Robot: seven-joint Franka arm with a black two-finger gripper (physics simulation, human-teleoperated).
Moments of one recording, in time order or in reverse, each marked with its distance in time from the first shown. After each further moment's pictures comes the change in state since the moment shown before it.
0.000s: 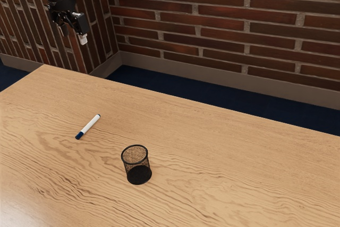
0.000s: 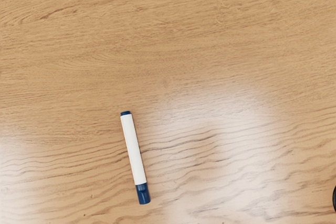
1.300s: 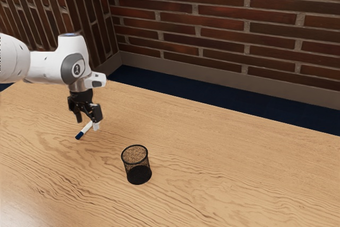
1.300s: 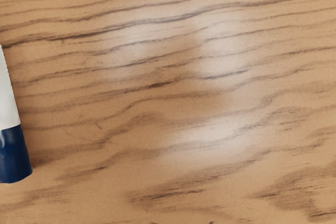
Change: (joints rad) arm -0.029 0.116 0.044 -0.591 -0.079 0.428 0.005
